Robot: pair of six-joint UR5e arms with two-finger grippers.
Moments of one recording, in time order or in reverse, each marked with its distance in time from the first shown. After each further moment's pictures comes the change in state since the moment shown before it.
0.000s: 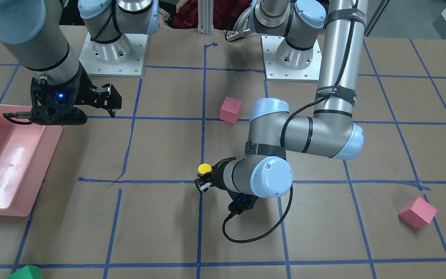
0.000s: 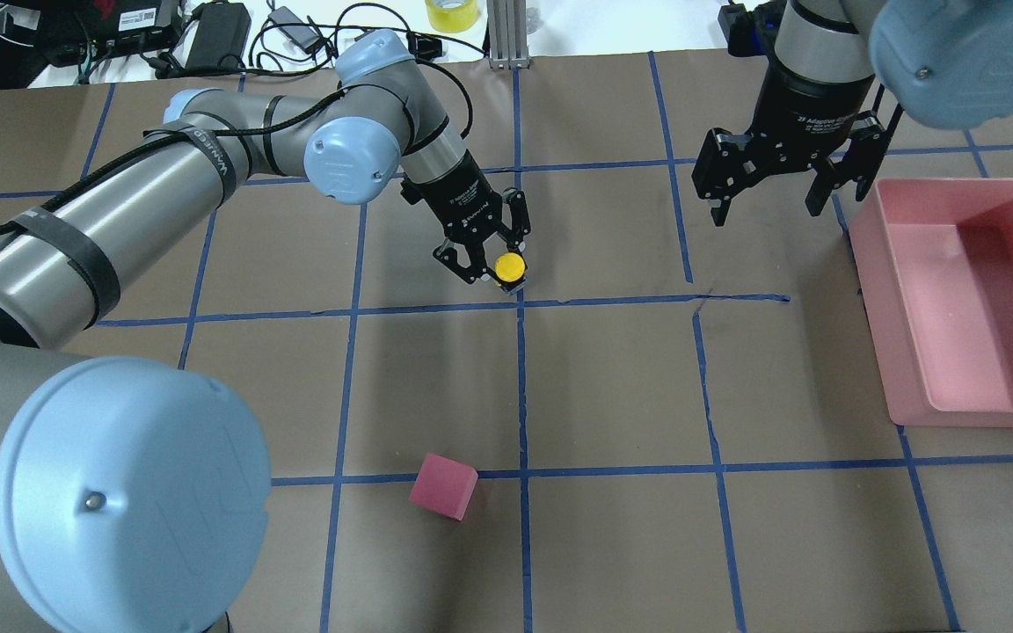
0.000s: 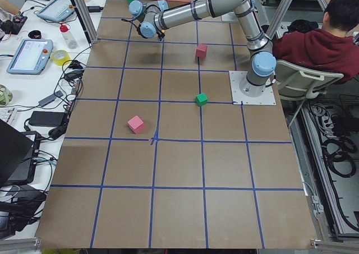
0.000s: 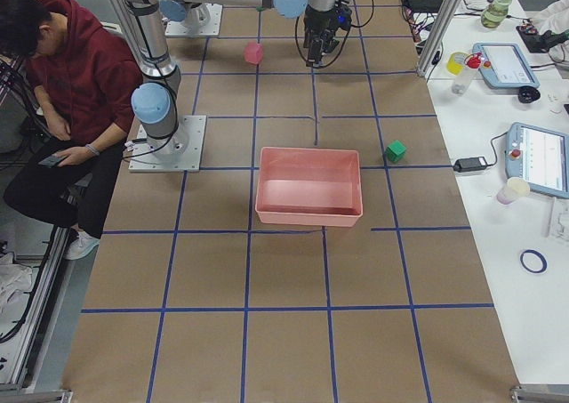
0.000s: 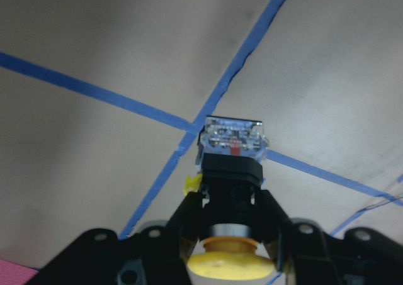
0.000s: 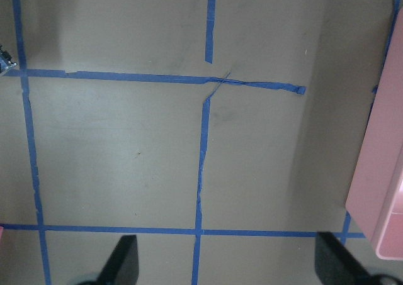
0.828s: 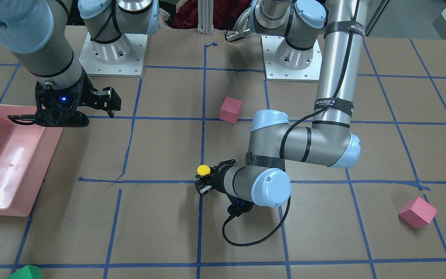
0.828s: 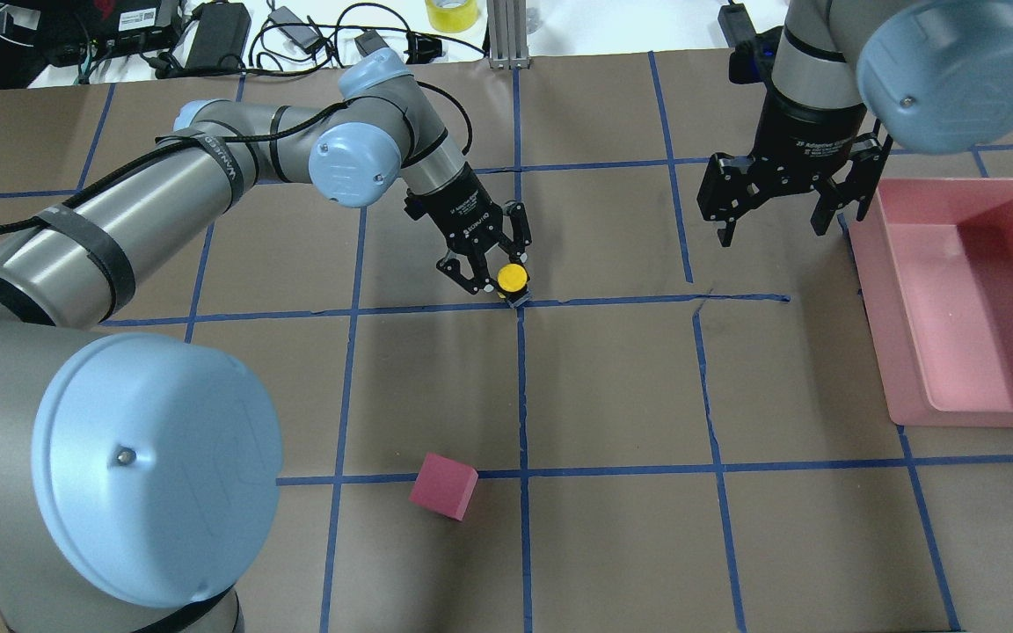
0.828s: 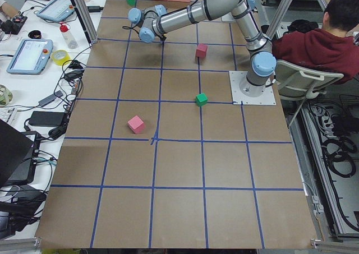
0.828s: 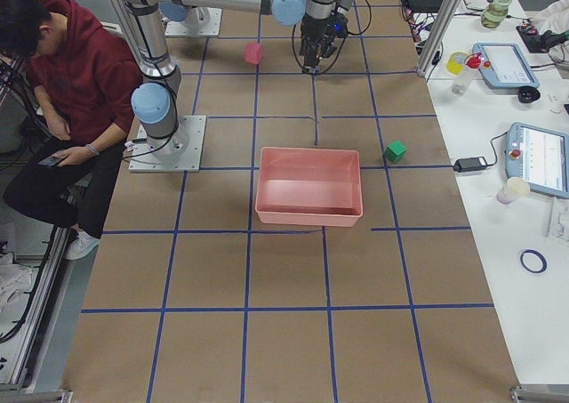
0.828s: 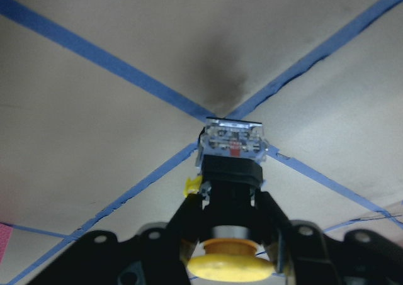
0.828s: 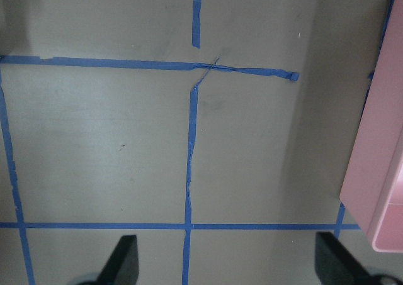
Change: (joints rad) left arm 0.005 -0.040 0.003 -0.017 -0.029 0.031; right arm -0.002 -0.008 0.048 -0.013 -0.022 0.006
